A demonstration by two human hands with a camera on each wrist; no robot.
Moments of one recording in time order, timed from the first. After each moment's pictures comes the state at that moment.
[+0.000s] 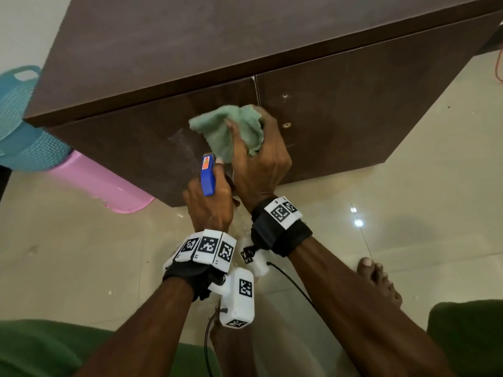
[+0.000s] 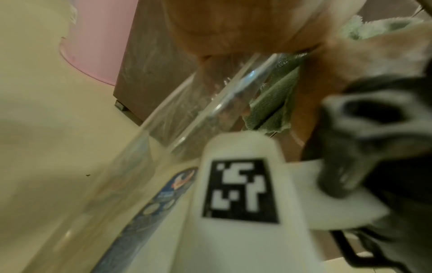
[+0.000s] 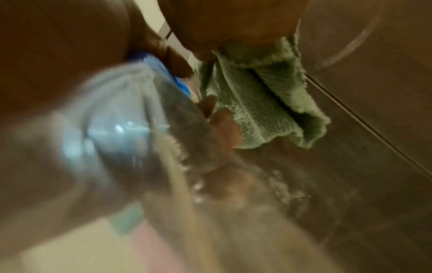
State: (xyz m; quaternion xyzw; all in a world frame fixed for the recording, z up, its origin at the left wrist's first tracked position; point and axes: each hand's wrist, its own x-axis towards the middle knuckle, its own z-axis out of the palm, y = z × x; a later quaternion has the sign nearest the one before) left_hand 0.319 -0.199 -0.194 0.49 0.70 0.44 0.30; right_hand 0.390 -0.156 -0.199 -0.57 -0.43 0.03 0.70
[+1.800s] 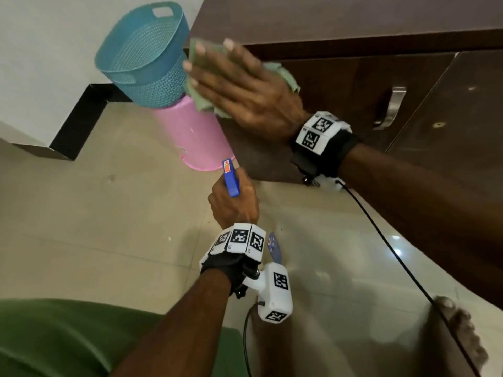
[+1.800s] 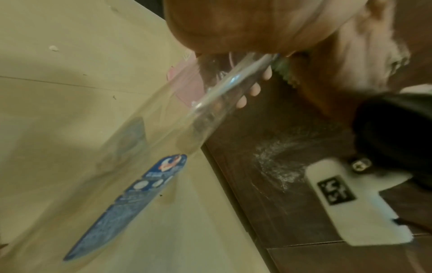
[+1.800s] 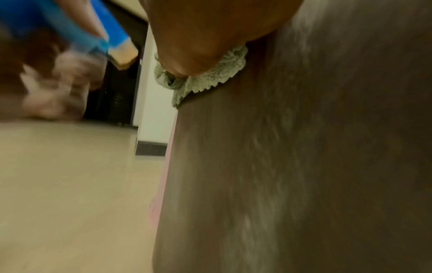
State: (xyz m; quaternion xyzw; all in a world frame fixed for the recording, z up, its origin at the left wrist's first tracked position) left_hand 0.189 -0.208 -0.253 0.27 0.79 0.48 0.26; right_hand 0.260 -0.064 -0.172 -0.11 -0.86 -0.35 0.36
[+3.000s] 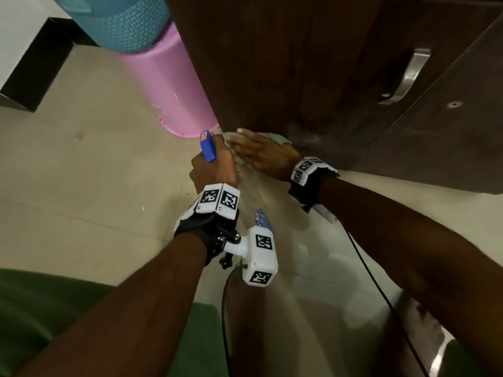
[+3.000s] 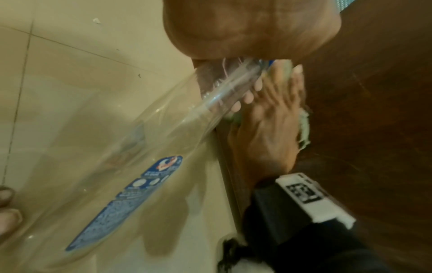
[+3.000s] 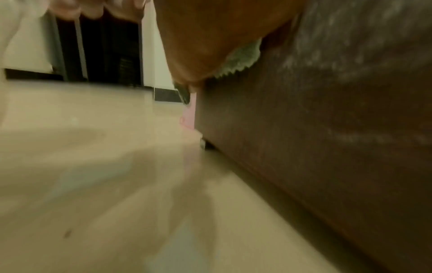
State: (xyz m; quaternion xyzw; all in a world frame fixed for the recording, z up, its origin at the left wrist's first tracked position) left_hand 0.190 -0.187 -0.261 0.15 0.82 0.45 0.31; right_hand 0.290 -0.086 -0.342 -0.12 -0.97 -0.18 0.03
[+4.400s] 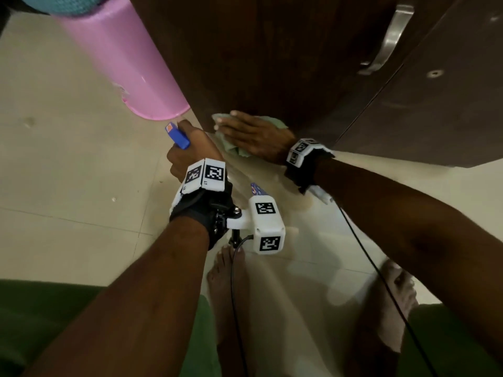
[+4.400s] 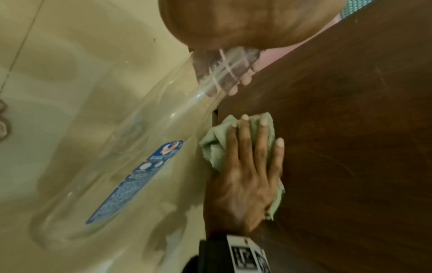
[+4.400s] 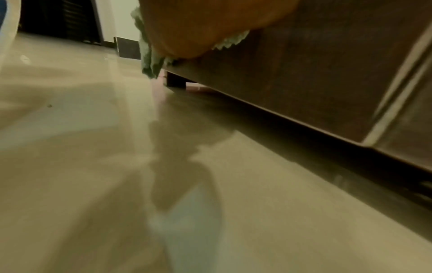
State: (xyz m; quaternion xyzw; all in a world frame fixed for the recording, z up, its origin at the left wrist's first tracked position) left_hand 0.199 -0.168 -0.292 0.00 0.81 0.51 0.28; right_hand 0.325 -0.089 -0.345 -0.10 -0.96 -0.25 -0.01
